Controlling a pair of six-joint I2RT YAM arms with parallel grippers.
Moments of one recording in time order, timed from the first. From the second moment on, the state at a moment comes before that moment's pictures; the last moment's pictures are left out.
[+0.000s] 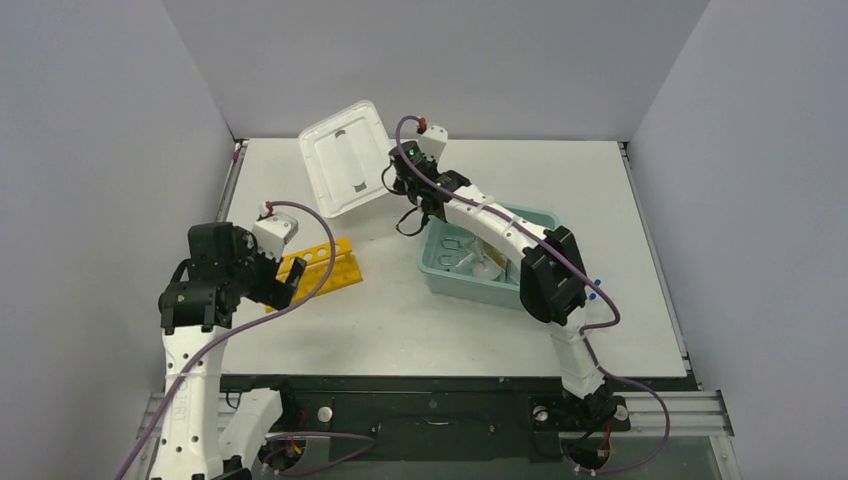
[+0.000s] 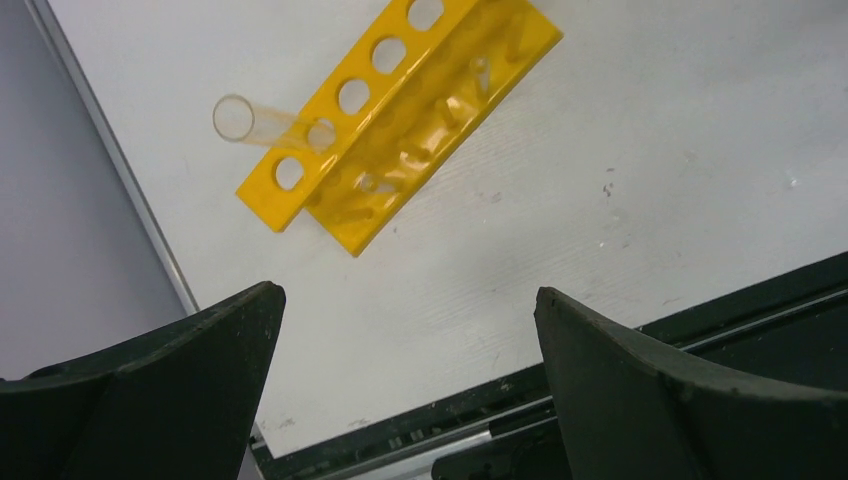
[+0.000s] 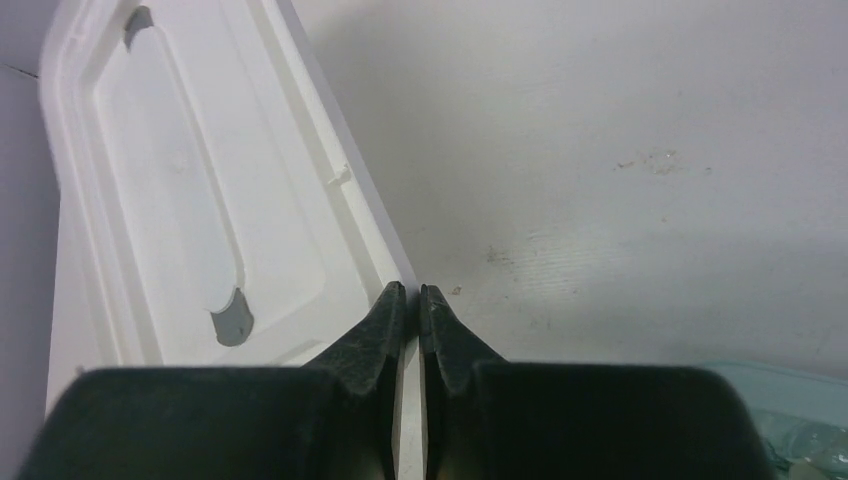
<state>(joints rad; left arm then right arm) 0.06 0.82 1.07 -1.10 0.19 0.47 0.75 2.19 1.98 -0.40 0.48 0.74</state>
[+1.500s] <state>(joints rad) -0.13 0.99 1.25 -0.25 0.58 -0.76 0.73 0.97 1.11 -0.28 0.42 0.86</state>
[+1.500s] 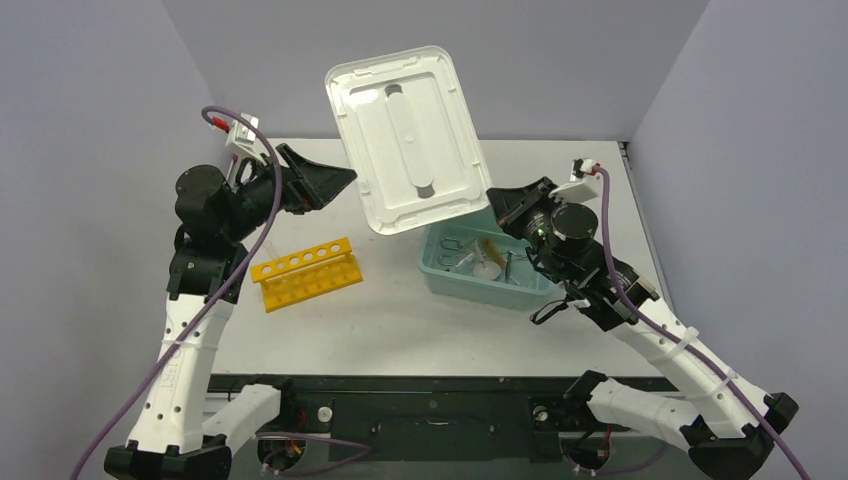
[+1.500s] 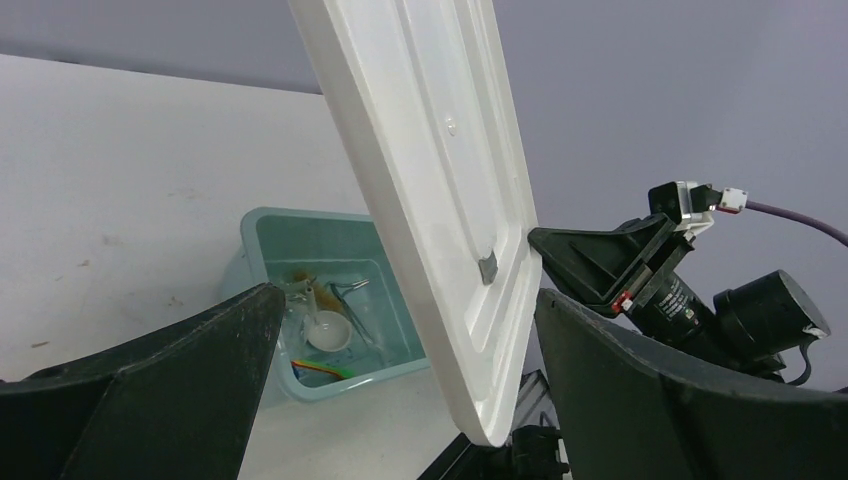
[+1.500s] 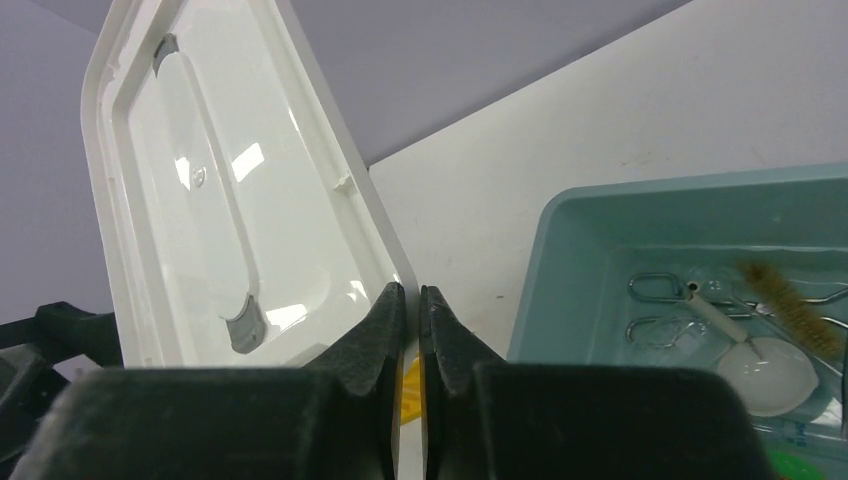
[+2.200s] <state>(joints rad) -0.12 0.98 1.25 -0.21 0.62 -0.75 0.91 1.06 1.11 -0.20 0.42 0.89</state>
